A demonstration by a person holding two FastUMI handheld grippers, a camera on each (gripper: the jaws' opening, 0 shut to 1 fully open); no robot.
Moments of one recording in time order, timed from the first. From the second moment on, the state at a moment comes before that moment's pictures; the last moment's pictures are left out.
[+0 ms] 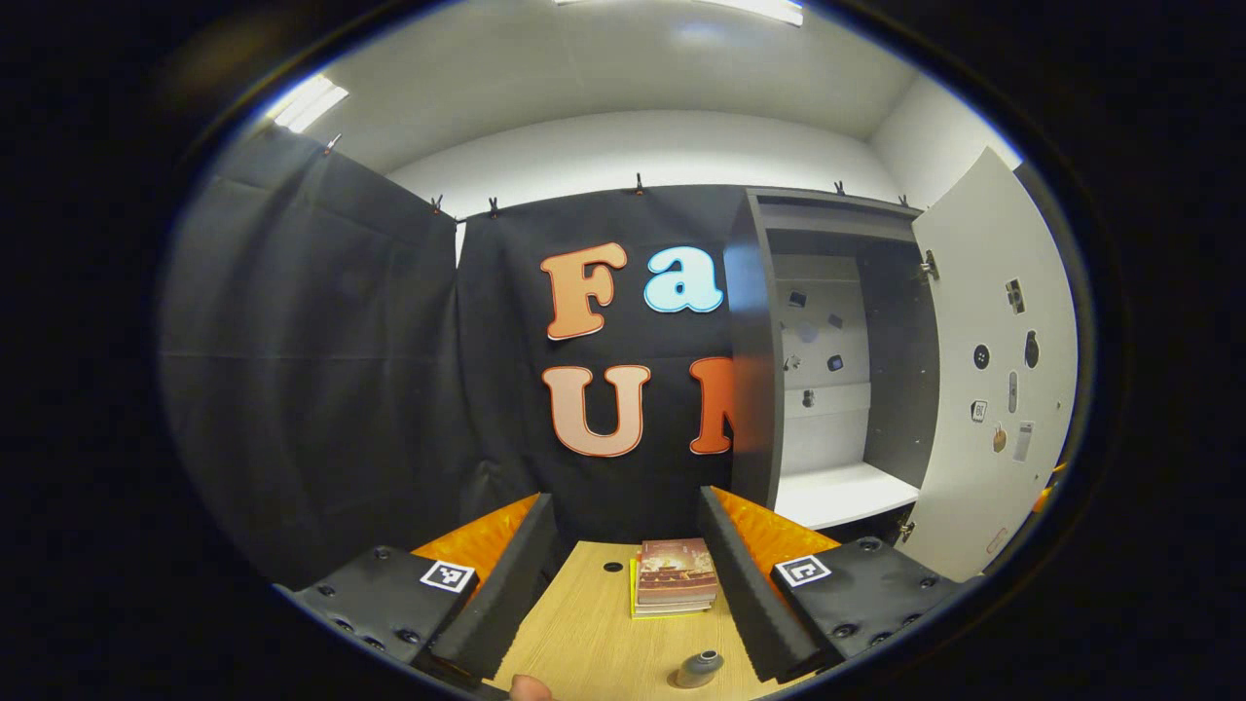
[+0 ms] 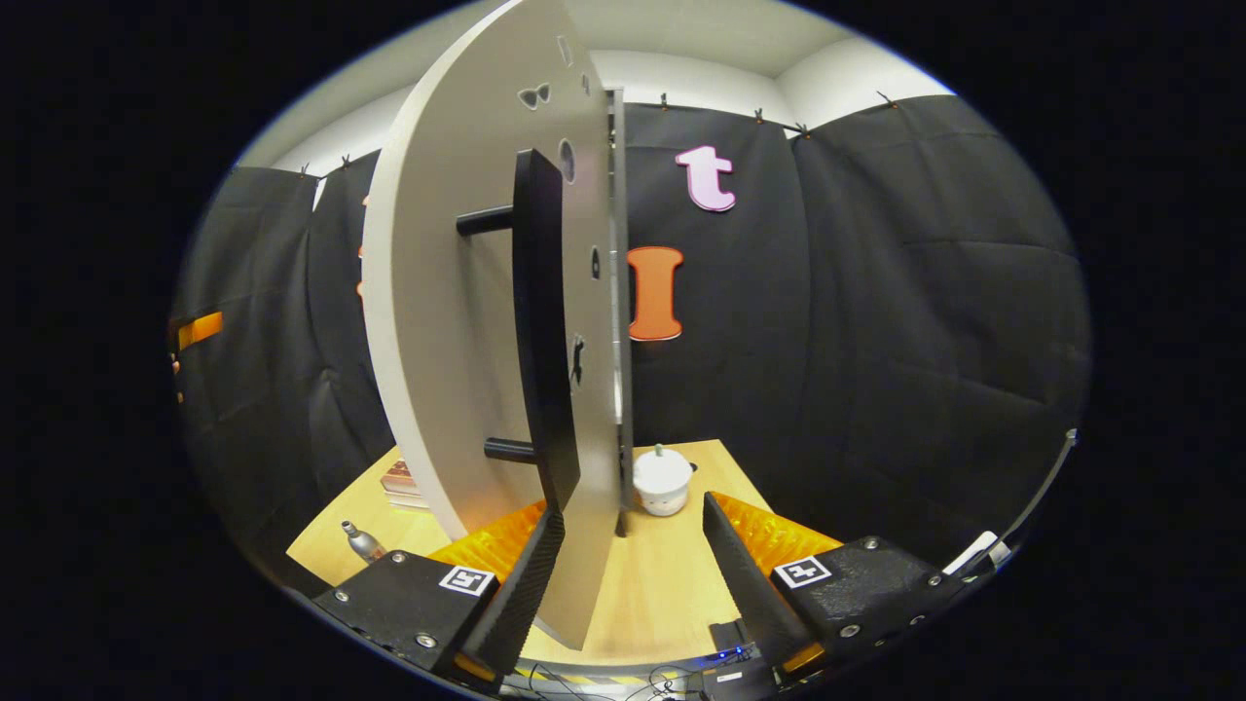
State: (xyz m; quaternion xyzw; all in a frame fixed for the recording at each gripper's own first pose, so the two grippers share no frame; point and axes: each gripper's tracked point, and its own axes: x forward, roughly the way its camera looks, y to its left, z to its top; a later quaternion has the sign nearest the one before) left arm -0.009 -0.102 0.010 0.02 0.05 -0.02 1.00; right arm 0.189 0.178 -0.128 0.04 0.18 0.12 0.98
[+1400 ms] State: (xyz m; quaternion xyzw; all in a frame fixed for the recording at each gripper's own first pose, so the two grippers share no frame) left arm 0.049 0.000 -0.009 0.03 0.03 -0.01 1.00; right arm 0.223 0.293 -0.129 0.06 0.16 0.19 0.97
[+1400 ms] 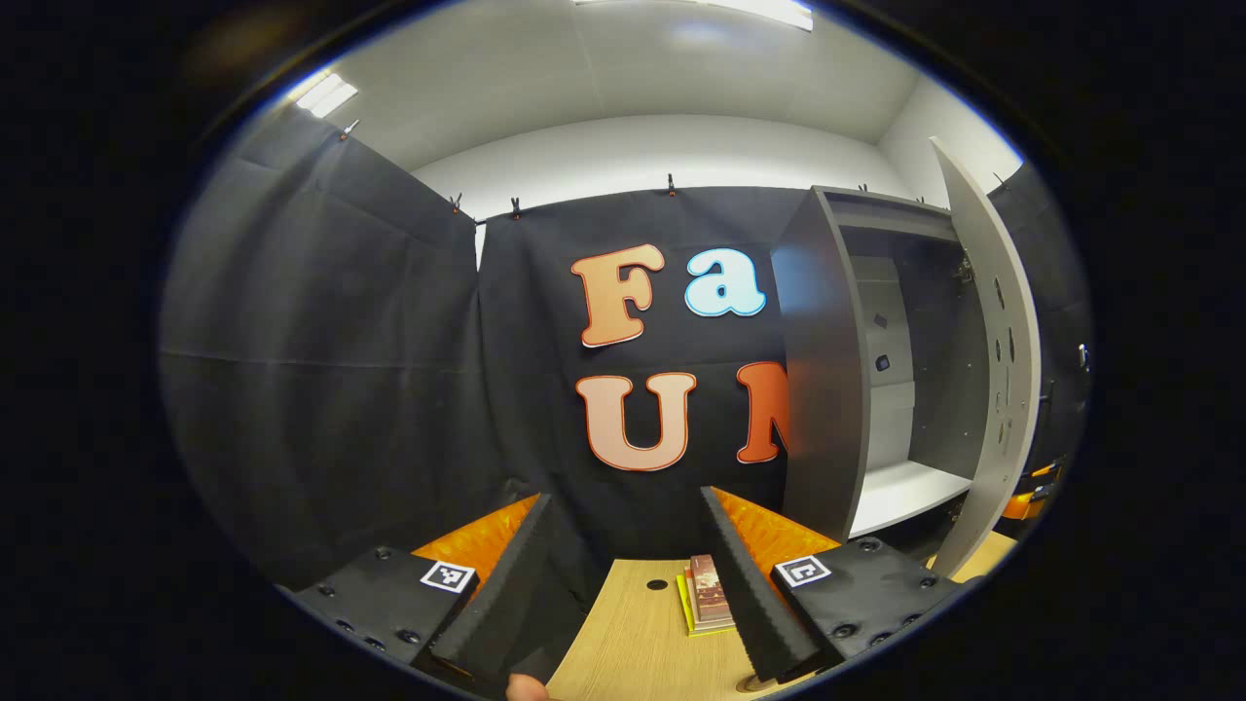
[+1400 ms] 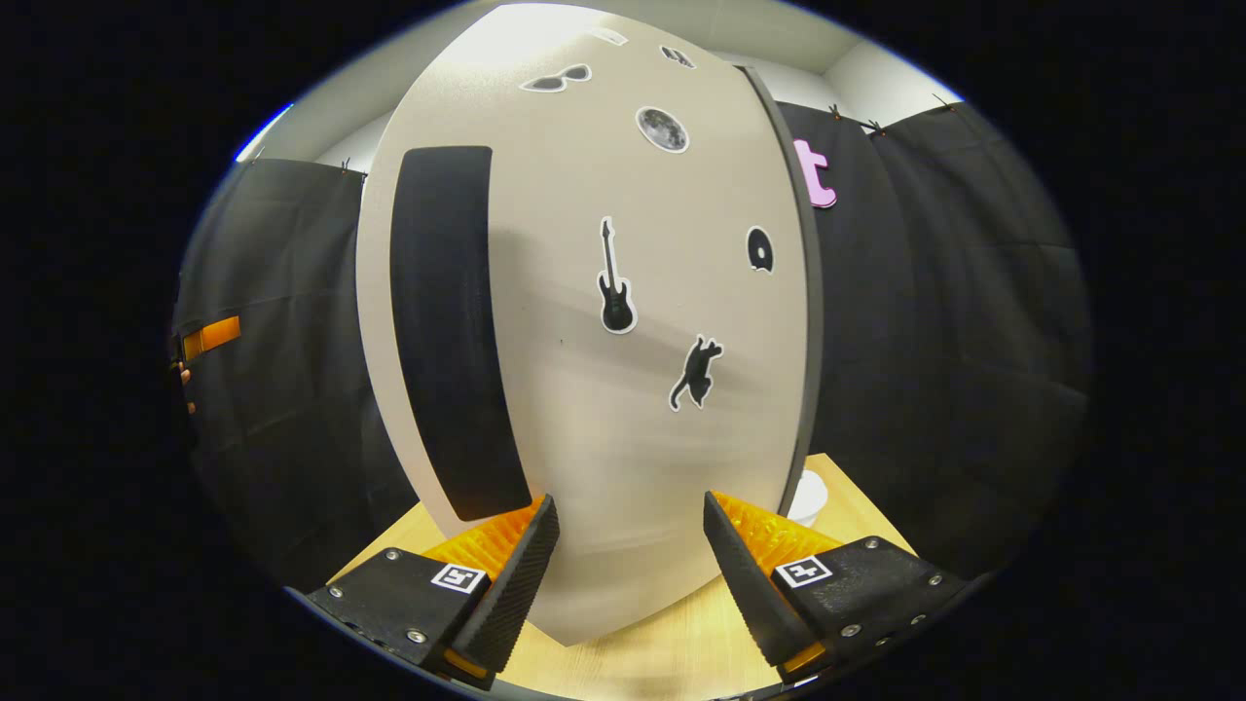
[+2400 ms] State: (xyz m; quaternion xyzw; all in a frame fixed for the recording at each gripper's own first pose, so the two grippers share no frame) left arm 0.049 0.082 -0.035 0.04 0.04 0.03 1.00; right arm 0.253 0.317 -0.131 0.02 0.15 0.17 0.97
